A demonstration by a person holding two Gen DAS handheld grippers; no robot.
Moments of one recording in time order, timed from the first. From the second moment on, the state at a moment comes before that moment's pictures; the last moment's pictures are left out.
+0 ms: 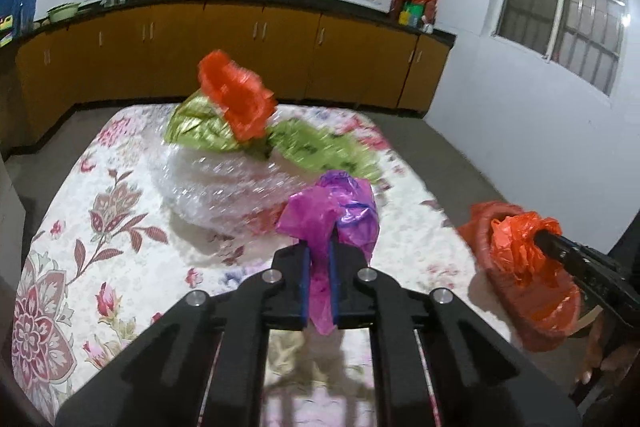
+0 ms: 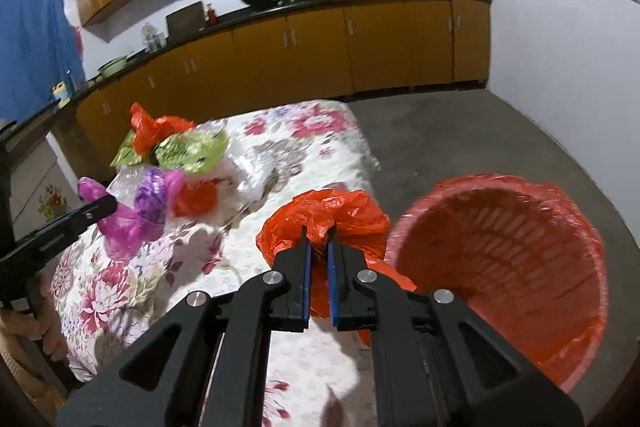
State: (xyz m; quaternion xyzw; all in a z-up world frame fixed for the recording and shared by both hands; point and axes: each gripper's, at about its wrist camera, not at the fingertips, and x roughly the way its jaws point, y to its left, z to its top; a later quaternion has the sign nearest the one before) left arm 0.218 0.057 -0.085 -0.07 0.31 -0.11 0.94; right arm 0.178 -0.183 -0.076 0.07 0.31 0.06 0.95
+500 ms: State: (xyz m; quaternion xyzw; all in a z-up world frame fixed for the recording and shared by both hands) left arm 0.197 -0.032 -0.042 -0.07 0.28 -0.21 0.93; right arm 0.141 -0.261 -0.052 0.11 0.27 -0.04 0.95
